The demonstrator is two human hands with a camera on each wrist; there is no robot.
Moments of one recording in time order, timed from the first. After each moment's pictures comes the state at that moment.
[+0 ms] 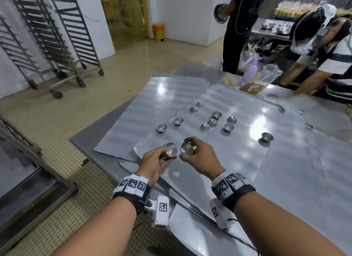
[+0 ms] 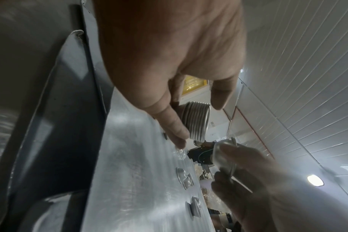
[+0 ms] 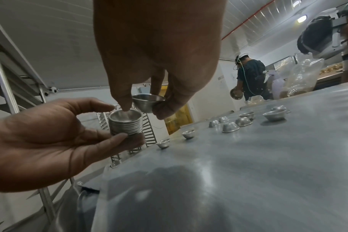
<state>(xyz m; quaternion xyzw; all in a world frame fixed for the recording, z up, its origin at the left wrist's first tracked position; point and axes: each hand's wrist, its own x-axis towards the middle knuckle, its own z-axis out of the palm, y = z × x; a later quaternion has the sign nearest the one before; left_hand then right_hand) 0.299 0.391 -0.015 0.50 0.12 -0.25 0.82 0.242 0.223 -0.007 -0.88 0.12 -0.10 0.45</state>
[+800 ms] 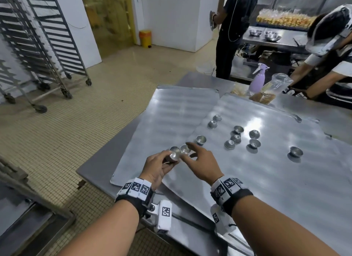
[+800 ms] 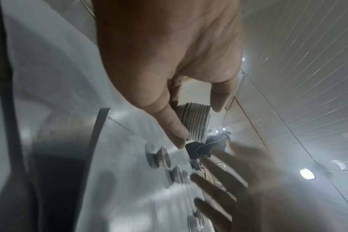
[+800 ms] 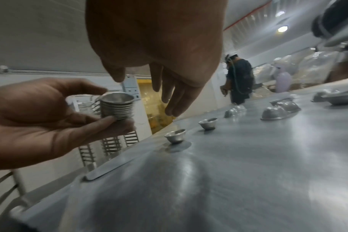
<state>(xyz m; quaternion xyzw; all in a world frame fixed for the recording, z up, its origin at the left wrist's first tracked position) 0.448 0.458 -0.018 0.52 0.07 -0.30 0.80 0.375 0.303 -0.015 -0.89 0.19 -0.11 0.40</state>
